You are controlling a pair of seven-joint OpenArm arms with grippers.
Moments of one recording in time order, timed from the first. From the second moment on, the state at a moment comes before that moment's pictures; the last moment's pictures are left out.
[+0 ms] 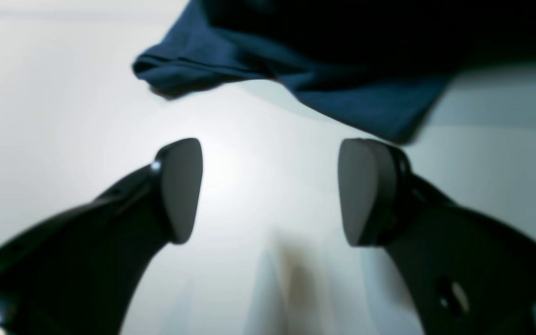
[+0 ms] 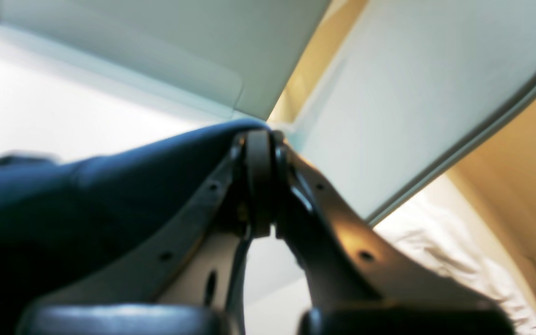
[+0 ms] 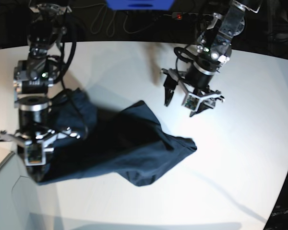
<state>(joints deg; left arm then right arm) 10.8 -15.0 20.7 85.9 -2.7 -0.3 7.2 -7.0 -1.5 11.0 116.8 -24.7 9.2 -13.2</state>
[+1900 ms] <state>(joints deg) -2.2 -2.1 23.5 57.8 -2.7 -0.3 -1.7 -3.2 -1.8 26.2 106.8 -19.3 9.1 -13.4</state>
